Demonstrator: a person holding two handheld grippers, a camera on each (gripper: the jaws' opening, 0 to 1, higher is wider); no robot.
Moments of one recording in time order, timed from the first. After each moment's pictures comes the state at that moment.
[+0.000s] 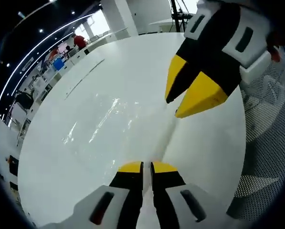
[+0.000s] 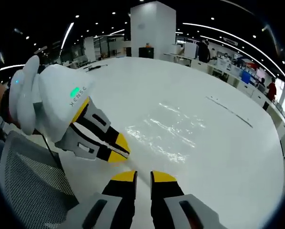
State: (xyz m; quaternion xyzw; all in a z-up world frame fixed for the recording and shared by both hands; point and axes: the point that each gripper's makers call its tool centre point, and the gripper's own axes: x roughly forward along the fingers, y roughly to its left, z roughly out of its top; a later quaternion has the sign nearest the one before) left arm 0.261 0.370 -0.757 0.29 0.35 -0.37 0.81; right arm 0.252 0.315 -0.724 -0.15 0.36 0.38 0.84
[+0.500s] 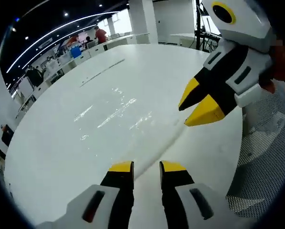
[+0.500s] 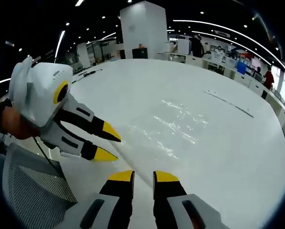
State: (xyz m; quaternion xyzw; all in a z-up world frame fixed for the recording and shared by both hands) left arm 0.266 0.399 -0.740 0.19 0.35 -0.31 0.86; right arm 0.259 0.320 -0.727 -0.11 0.37 0.37 0.85
